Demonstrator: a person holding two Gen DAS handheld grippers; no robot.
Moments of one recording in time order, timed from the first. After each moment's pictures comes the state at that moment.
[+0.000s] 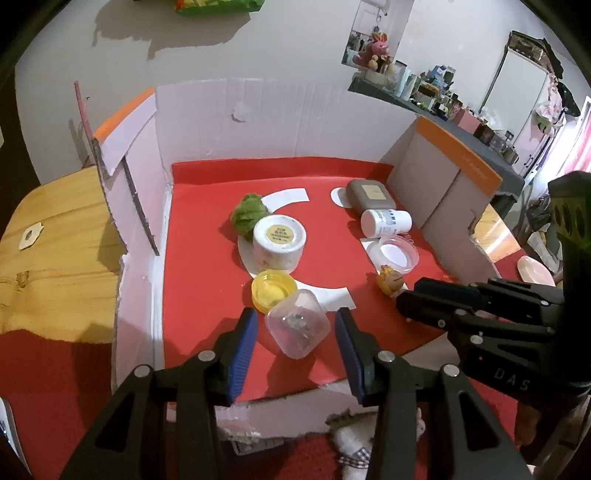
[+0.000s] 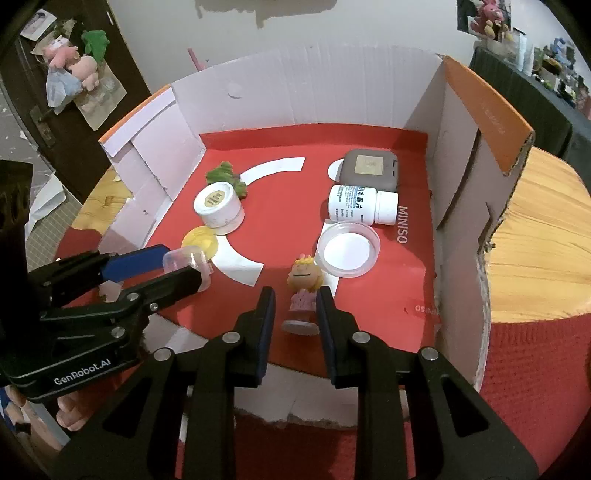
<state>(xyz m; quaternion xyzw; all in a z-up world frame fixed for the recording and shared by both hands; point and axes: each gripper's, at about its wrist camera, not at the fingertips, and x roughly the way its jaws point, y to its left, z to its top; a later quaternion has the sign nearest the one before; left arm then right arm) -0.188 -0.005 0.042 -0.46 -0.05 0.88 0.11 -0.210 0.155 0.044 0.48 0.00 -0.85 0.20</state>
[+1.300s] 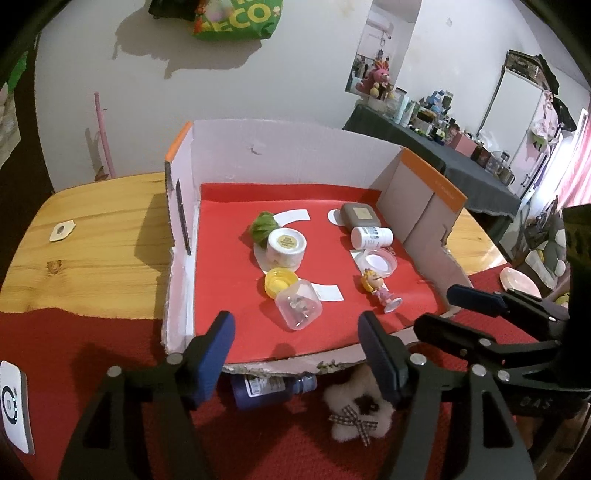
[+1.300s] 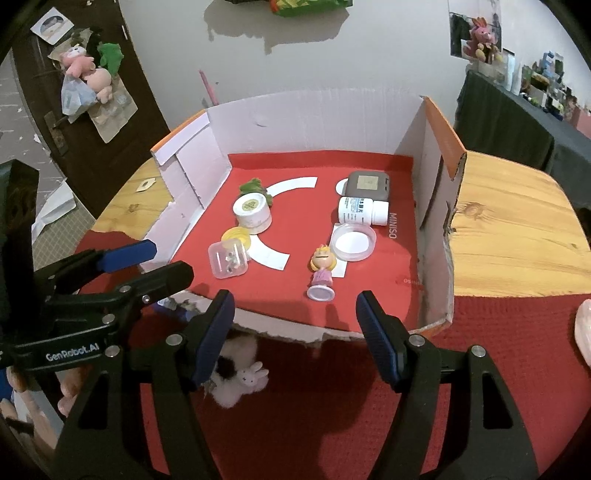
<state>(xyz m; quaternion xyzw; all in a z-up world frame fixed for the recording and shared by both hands) -0.146 -0.016 0.071 -0.41 -0.07 0.90 0.09 -0.156 0.157 0.080 0.44 0.00 -0.88 0.20</state>
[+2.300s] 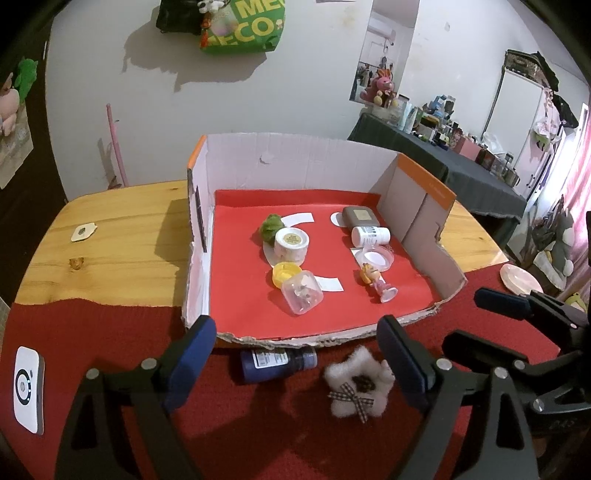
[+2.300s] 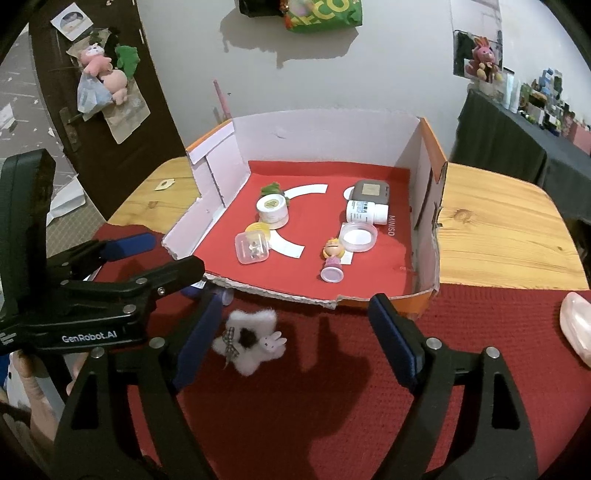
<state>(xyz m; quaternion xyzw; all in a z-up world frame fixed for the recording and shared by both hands) -0.117 -0.014 0.082 -0.39 -0.05 0.91 0.07 -0.116 0.159 0.098 0.41 0.01 -0.89 0.21</state>
